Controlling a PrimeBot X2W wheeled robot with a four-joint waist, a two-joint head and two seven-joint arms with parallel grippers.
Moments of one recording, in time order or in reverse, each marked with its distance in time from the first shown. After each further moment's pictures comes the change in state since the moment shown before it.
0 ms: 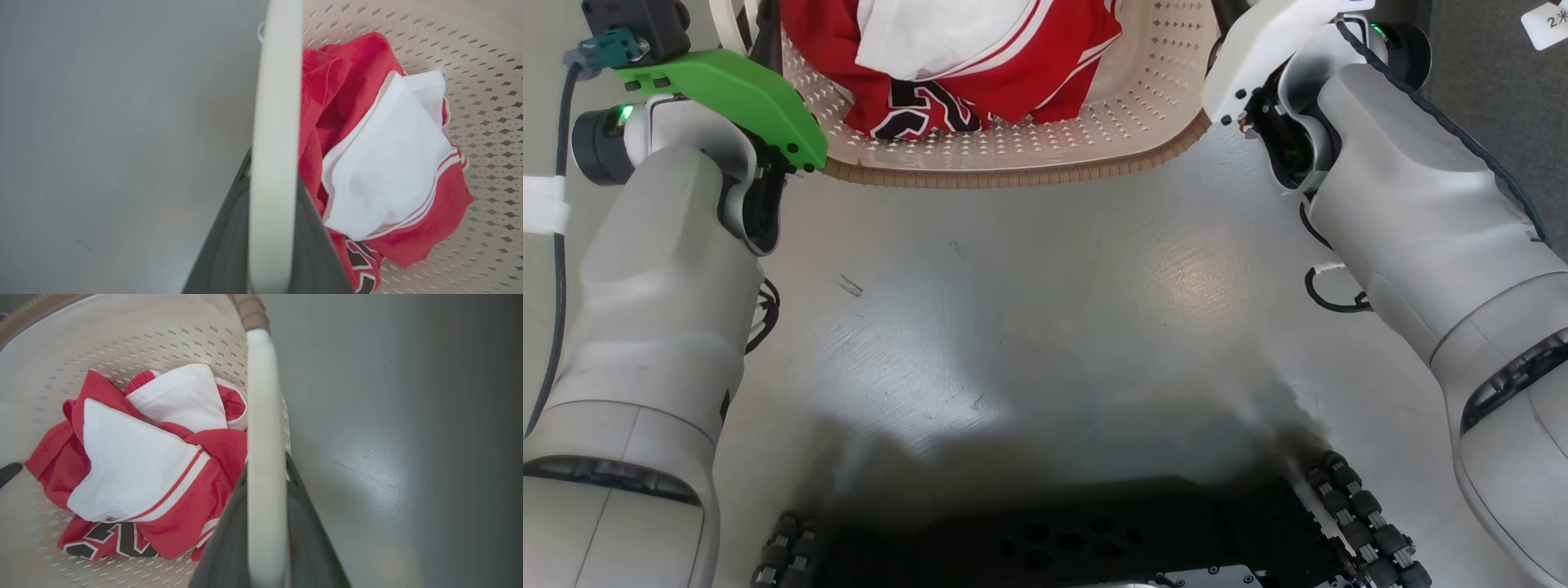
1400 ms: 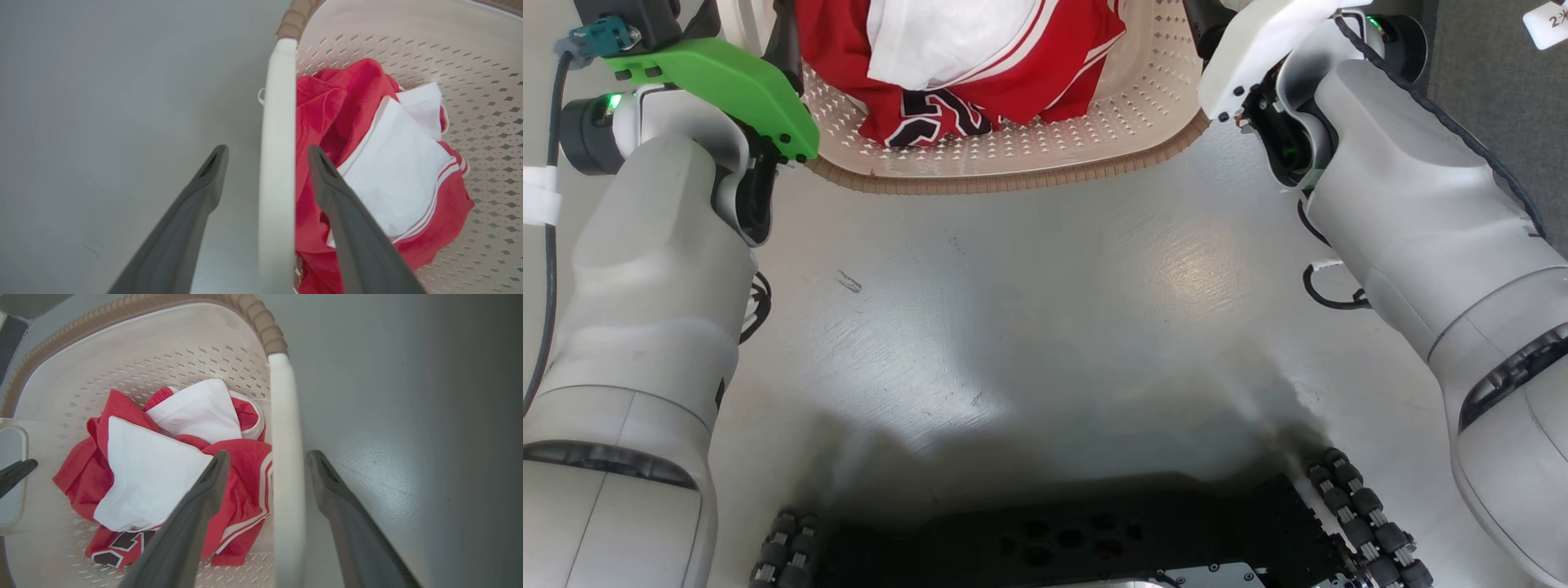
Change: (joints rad) left arm -0.043 -0.006 -0.008 0.069 0.016 -0.012 -0.031; right arm -0.014 0.003 0.024 0.015 0.021 0.015 -0.034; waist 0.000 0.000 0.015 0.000
